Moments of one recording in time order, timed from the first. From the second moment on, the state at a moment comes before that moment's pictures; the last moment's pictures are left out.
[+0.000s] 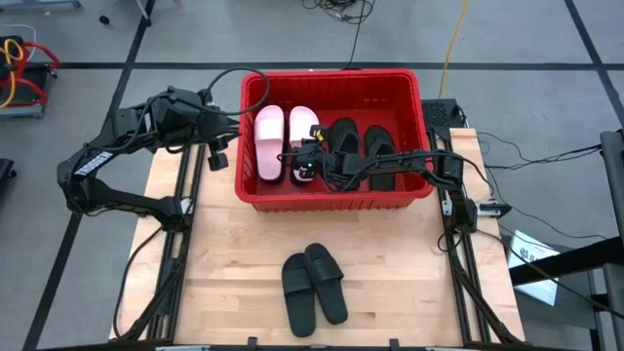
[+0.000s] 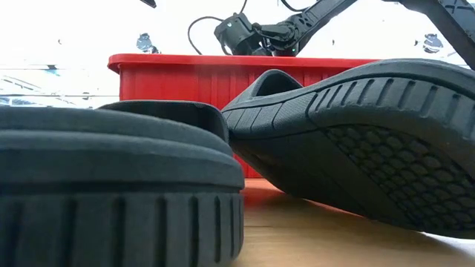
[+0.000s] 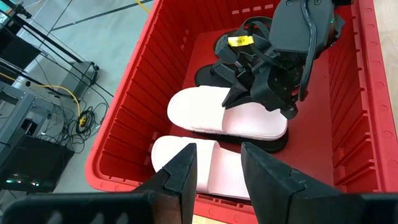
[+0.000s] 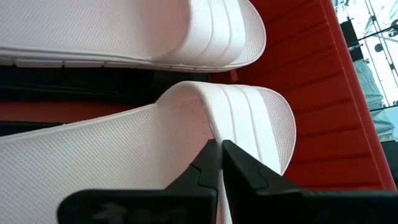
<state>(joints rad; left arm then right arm) 0.37 1.13 1.60 -1.10 -0.18 0.38 -0.22 2.06 1.46 0.05 0.74 -0.64</state>
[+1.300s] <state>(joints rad) 0.37 1.13 1.60 -1.10 -0.17 0.39 -0.20 2.06 1.46 -0.12 0.45 -0.47</state>
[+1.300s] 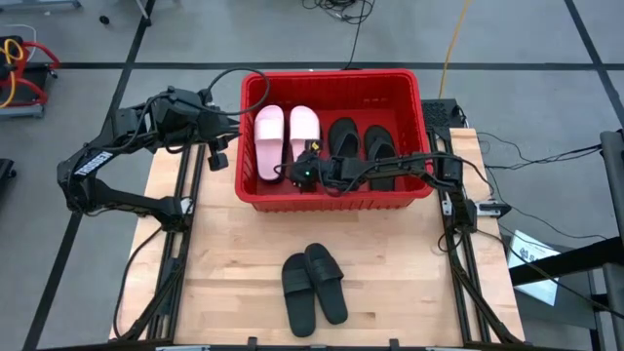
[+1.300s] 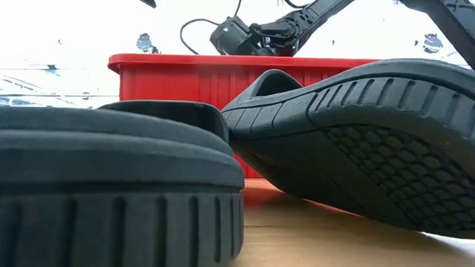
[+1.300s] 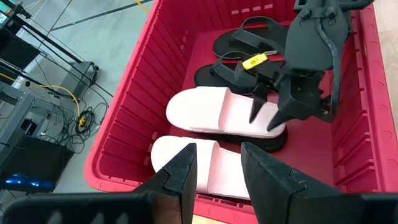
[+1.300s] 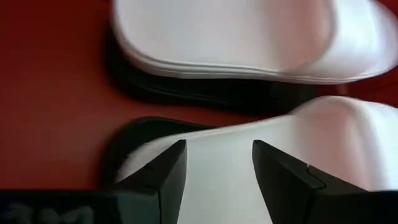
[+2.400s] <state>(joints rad) 0.37 1.13 1.60 -1.10 -0.17 0.36 -0.20 1.88 1.46 -0.20 0.16 -0.30</state>
